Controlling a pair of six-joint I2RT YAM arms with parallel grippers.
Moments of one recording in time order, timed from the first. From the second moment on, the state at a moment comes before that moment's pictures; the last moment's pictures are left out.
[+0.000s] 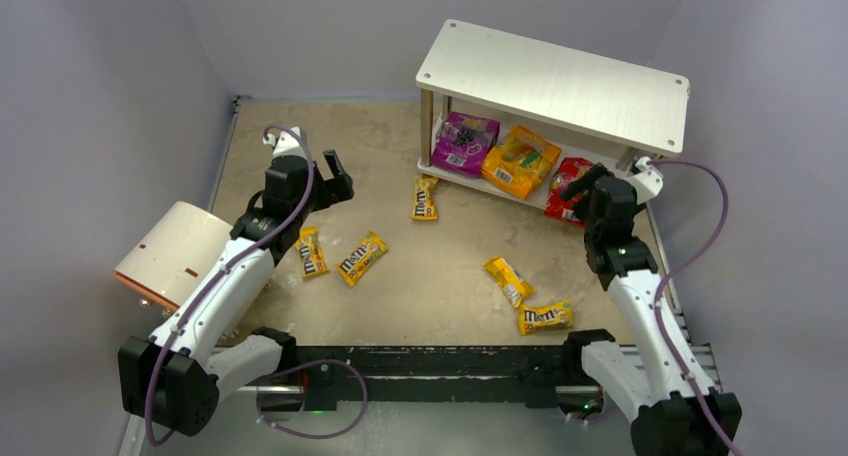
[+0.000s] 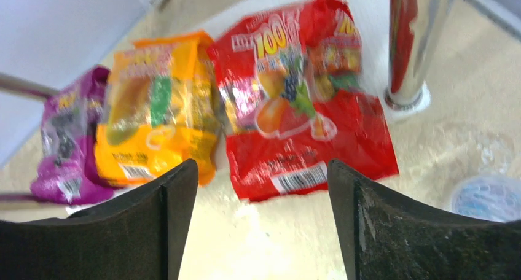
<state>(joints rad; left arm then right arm) -0.31 1.07 0.86 -0.28 -0.20 -0.49 0.09 0.91 0.74 -0.30 0.42 0.67</state>
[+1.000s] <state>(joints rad) -0.31 1.07 0.86 -0.28 -0.19 -0.49 0.09 1.14 0.58 -0.07 0.38 0.51</state>
